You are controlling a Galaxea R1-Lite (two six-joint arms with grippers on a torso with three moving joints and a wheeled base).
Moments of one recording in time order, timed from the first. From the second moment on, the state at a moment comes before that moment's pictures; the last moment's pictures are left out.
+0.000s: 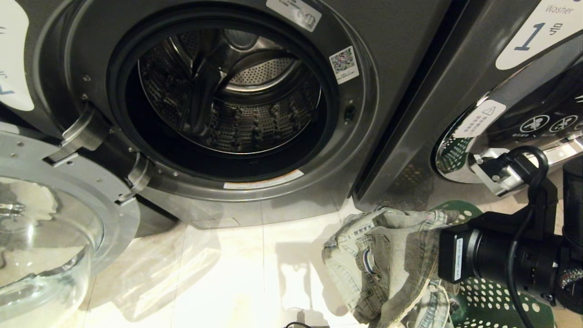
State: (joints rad) left arm 0.00 0.00 0.00 0.01 0.00 0.03; right arm 0.76 1.31 -0.74 -0.20 -0.23 0.34
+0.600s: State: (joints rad) left arm 0.00 0.00 0.00 0.01 0.00 0.03; right arm 0.74 1.32 -0.74 -0.20 -0.23 0.33
